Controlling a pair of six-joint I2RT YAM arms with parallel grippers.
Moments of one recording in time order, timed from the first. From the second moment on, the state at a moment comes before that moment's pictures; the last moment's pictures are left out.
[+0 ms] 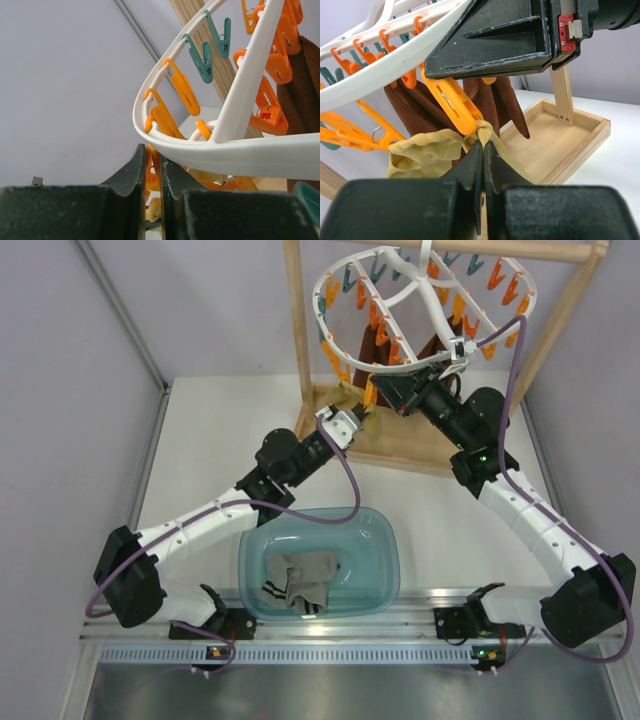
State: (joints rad) left arm -0.84 1.37 1.06 0.56 0.06 0.35; right arm 0.42 1.24 1.12 0.40 -0.33 0.66
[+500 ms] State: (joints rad) left arm -0.84 1.42 1.09 0.57 0.07 0.37; right arm 0.42 1.24 1.12 0.42 -0.33 0.66
